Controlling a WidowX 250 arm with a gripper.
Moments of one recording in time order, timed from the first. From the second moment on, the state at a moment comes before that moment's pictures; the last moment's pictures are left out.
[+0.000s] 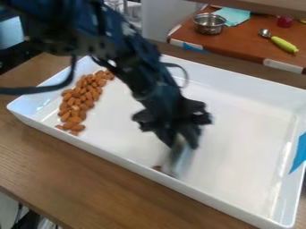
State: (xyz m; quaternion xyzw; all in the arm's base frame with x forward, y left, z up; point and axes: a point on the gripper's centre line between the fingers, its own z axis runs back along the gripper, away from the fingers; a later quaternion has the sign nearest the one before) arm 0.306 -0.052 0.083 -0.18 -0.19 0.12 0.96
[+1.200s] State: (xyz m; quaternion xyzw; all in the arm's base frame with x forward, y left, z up) arm 0.285 0.098 0.101 -0.16 -0.25 0.09 0.95
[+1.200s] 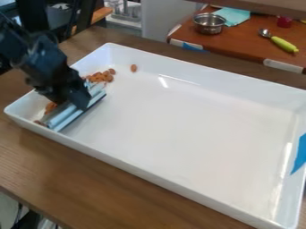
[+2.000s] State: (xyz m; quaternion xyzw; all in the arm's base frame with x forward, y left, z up) arm 0.341 -0.076 0.164 -0.15 -0.22 0.17 0.95
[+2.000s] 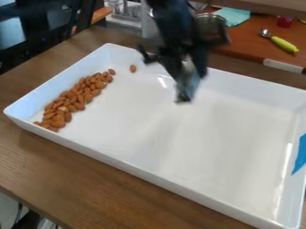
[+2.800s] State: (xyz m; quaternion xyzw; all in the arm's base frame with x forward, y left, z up) arm 0.359 -0.138 0.128 -0.16 -0.26 0.16 0.94
